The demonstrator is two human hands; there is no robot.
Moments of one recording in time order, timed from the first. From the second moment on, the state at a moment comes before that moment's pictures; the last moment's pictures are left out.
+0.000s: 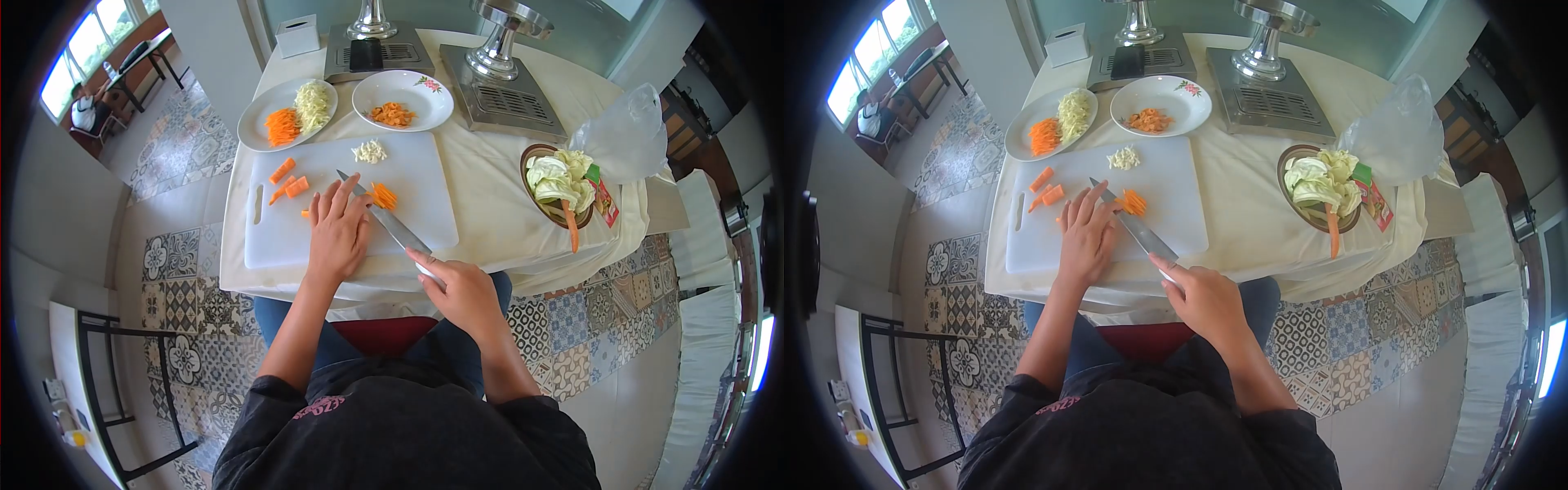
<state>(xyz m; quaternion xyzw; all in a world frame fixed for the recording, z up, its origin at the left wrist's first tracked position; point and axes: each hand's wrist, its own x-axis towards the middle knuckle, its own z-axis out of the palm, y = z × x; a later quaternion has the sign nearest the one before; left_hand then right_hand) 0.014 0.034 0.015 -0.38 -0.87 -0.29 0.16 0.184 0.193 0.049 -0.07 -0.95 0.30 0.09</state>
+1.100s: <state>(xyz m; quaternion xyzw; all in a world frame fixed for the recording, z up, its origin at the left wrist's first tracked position) -0.011 0.008 0.013 -0.22 -0.92 -0.30 0.12 0.202 0.206 0.074 -0.21 -0.78 0.58 0.02</state>
